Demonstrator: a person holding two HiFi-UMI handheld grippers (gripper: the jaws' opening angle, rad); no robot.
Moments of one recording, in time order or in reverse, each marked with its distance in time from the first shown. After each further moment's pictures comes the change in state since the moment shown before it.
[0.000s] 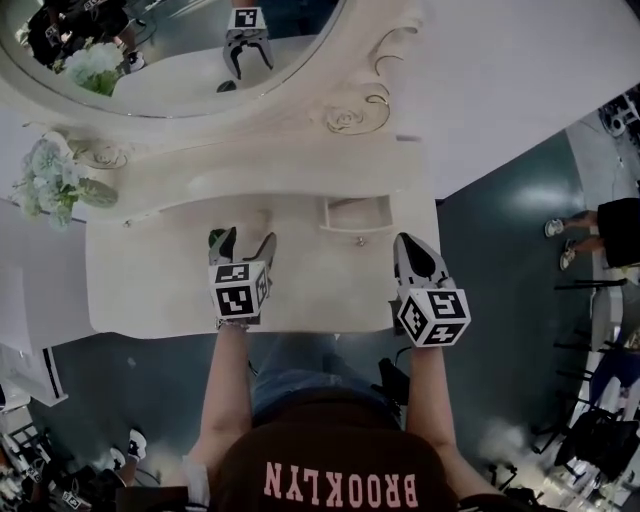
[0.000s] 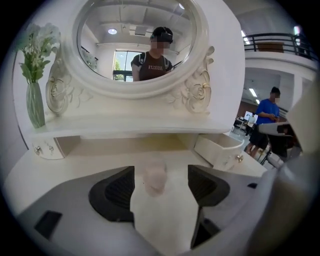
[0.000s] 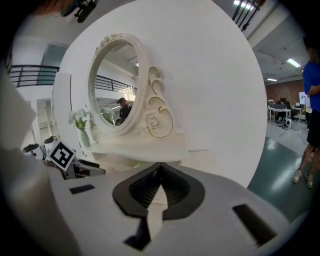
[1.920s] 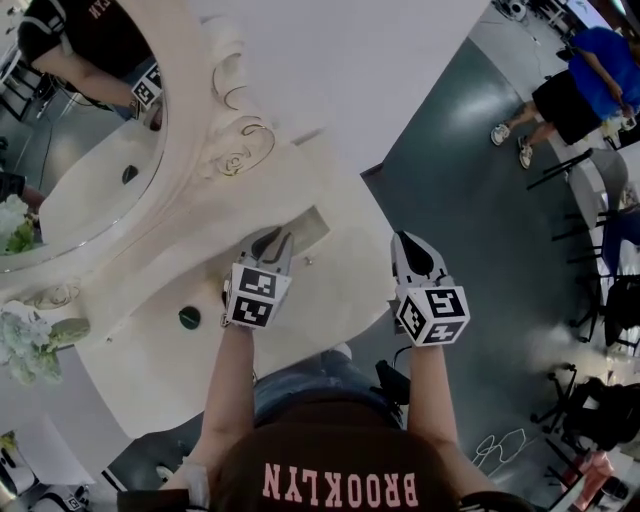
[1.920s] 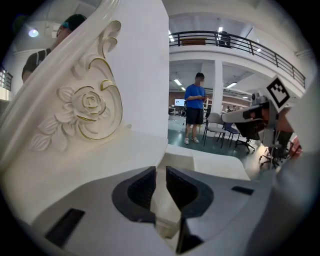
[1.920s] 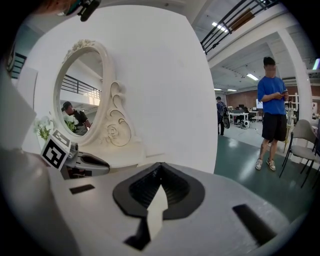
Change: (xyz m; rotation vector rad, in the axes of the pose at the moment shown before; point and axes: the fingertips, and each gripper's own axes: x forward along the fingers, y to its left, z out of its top) left arm 0.059 -0.200 0.066 0.595 -0.053 -0.602; right arm -0.075 -0.087 0.000 0.134 -0.081 -0.401
